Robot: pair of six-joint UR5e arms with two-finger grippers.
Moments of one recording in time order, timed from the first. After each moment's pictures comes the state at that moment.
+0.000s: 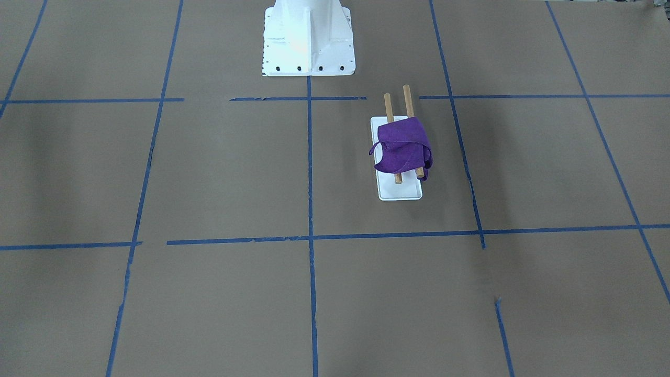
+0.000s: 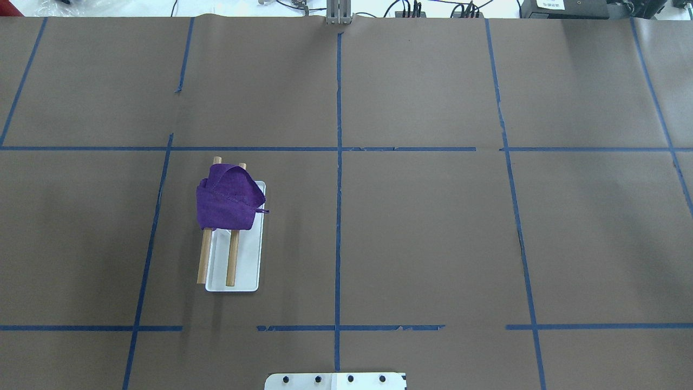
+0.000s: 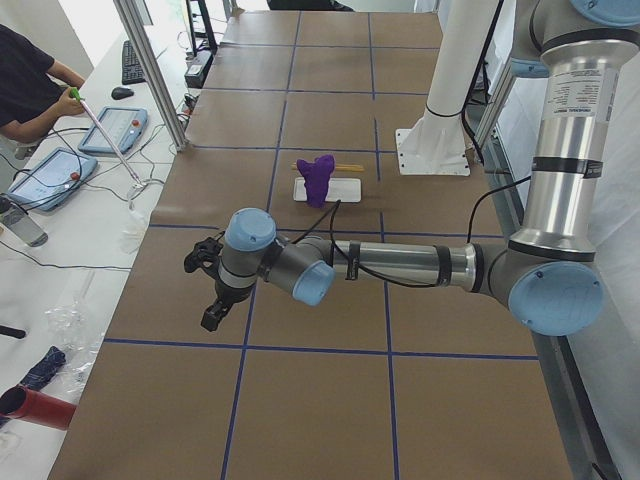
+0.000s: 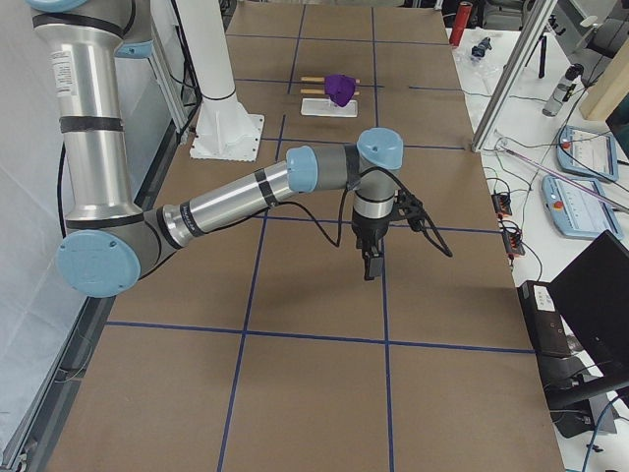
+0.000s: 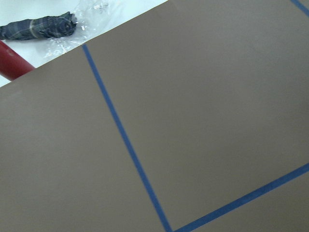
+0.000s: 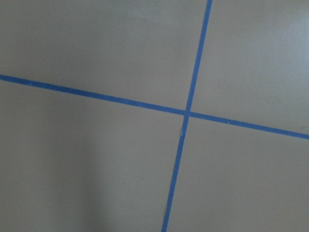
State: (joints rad) left arm -1.55 -1.64 -1.59 -1.85 -2.21 0.16; right arm 1.51 -1.53 1.93 -1.92 2.19 -0.09
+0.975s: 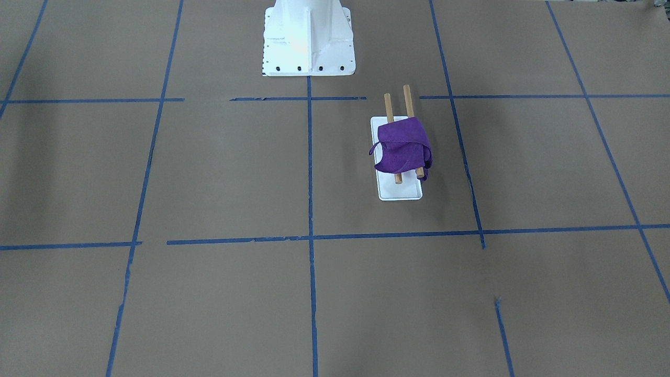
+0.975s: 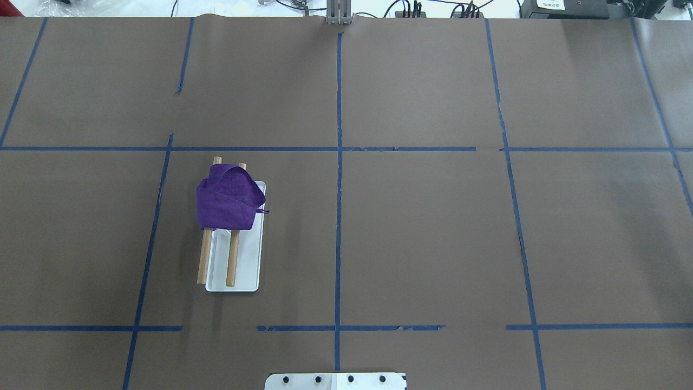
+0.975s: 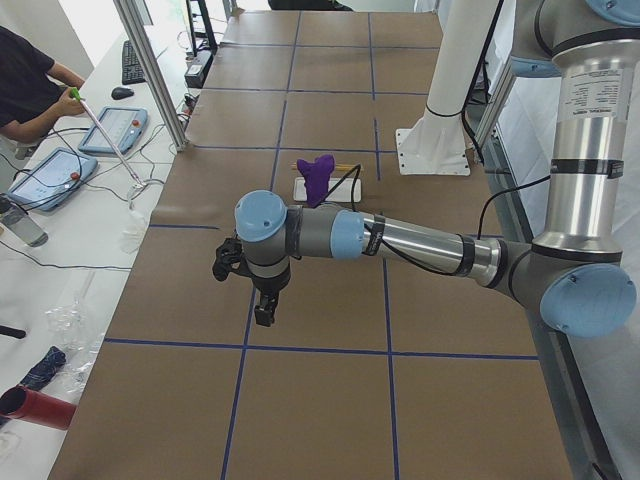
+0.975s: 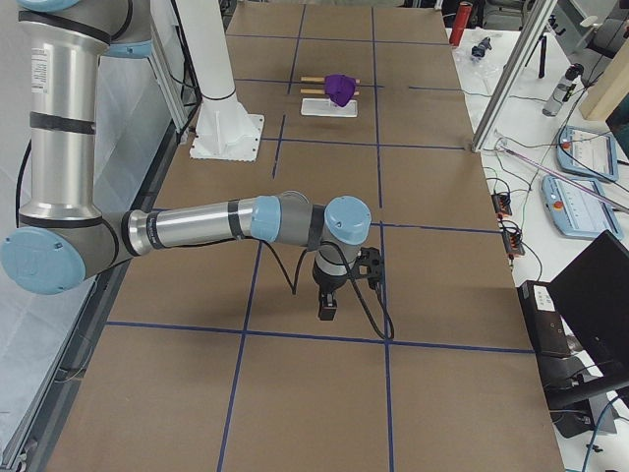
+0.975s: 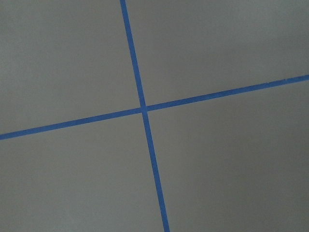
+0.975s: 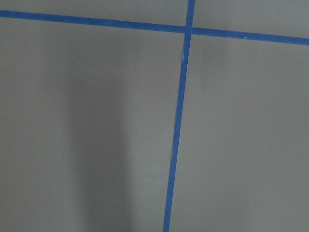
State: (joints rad) left arm -1.59 -1.57 -1.79 -1.41 -2.37 0.16; right arm 1.54 -1.69 1.86 -1.85 2.32 -0.14
